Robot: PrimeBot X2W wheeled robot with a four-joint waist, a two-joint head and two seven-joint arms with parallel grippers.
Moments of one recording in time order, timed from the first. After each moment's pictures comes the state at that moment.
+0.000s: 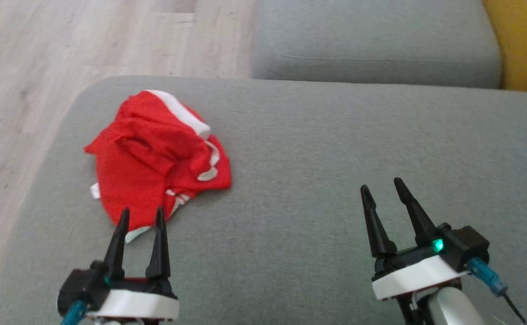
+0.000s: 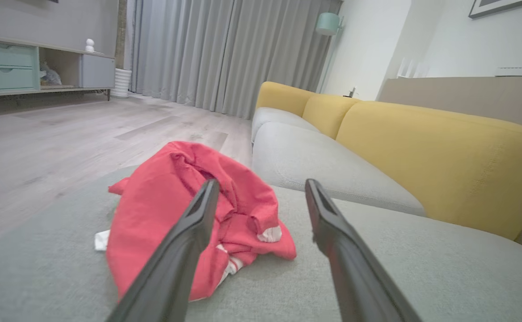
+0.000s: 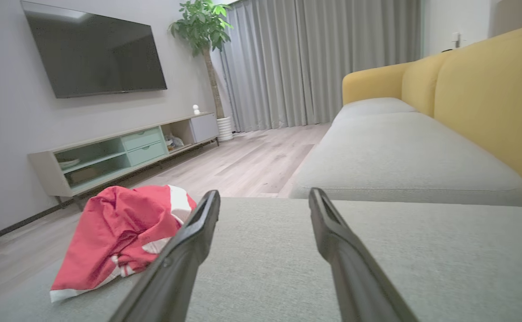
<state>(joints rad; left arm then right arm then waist) 0.00 0.05 -0.13 0.21 -0.30 -0.12 -0.25 -0.03 -0.04 0.23 0.19 0.21 0.13 -0.25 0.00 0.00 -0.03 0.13</state>
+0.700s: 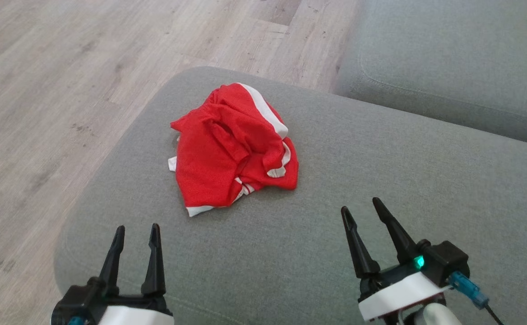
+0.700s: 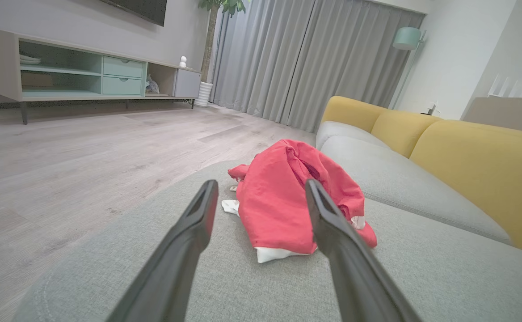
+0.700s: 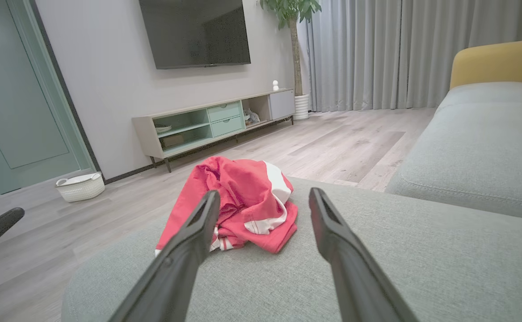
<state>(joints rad) 0.07 0.05 -0.10 0.21 -0.26 -0.12 -0.25 0.01 -0.04 0.30 0.21 0.22 0.13 -0.25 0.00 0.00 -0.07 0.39</state>
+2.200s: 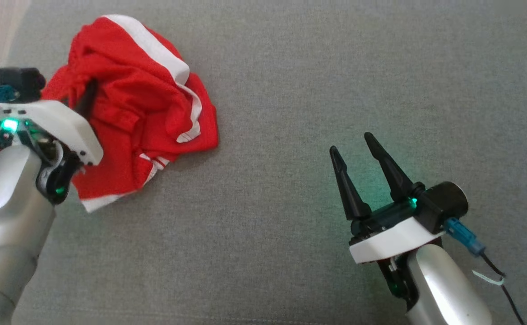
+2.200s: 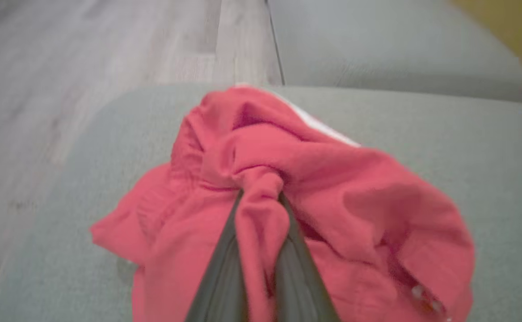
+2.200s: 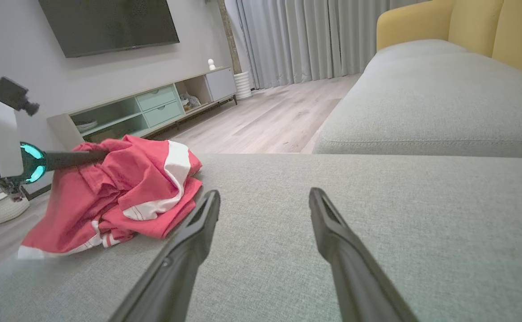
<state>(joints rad) -0.84 0.45 -0.68 0.78 -0.88 -0.13 0.14 -0.20 -0.05 0.33 0.21 0.17 0.13 -0.25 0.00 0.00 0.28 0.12</state>
